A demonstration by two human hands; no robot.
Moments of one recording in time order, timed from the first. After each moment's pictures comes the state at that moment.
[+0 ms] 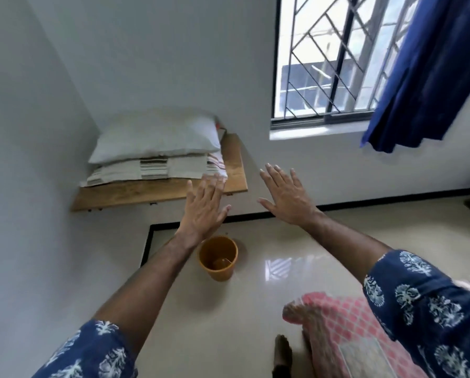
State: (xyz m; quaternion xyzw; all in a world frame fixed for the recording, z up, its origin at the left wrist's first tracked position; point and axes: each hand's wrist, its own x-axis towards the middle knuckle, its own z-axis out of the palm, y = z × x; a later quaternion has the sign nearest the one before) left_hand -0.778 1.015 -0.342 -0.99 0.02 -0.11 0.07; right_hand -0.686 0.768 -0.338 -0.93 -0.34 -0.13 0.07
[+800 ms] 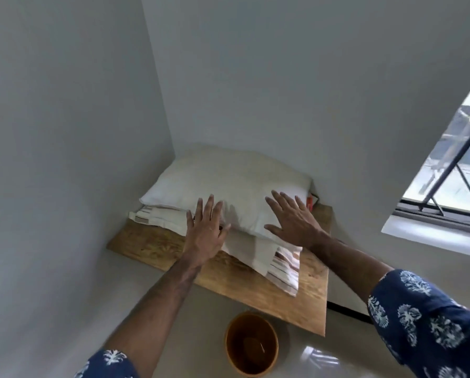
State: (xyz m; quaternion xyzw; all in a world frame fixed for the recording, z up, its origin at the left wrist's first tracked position) left_hand -0.509 1.277 -0.359 -0.96 -0.26 -0.12 -0.07; right_hand -0.309 1.091 -0.335 -0.84 -0.54 -0.06 0.01
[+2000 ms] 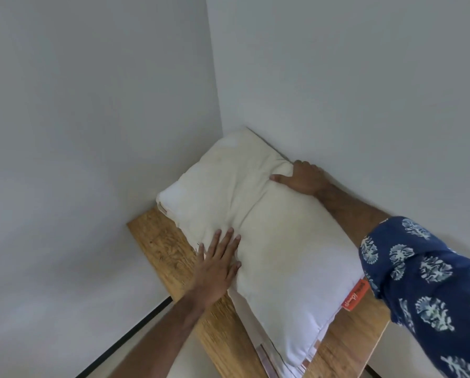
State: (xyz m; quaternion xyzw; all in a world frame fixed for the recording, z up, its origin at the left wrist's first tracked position) left_hand -0.425 1.307 -0.448 -0.91 -0.40 -0.04 -0.07; right_hand -0.093 1.367 -0.318 -0.83 -0.53 0.15 0.12
